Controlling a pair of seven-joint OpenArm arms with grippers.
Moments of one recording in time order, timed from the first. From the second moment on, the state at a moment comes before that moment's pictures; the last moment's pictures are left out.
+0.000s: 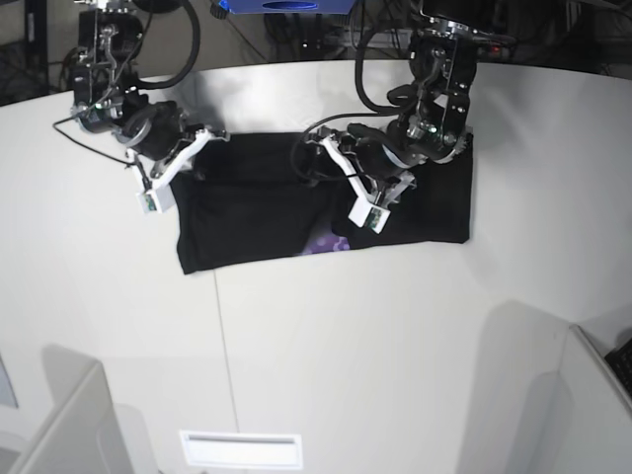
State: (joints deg) left arm 10.4 -4.3 9.8 98.2 -26.5 -14.5 49.4; right arm -18.2 11.3 5.6 105.8 37.1 12.9 -56.3
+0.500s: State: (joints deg) left arm 17.5 -7.9 -22.4 109.5 -26.7 -14.7 49.7; right arm -15.5 11.1 5.7 108.3 37.5 12.9 -56.9
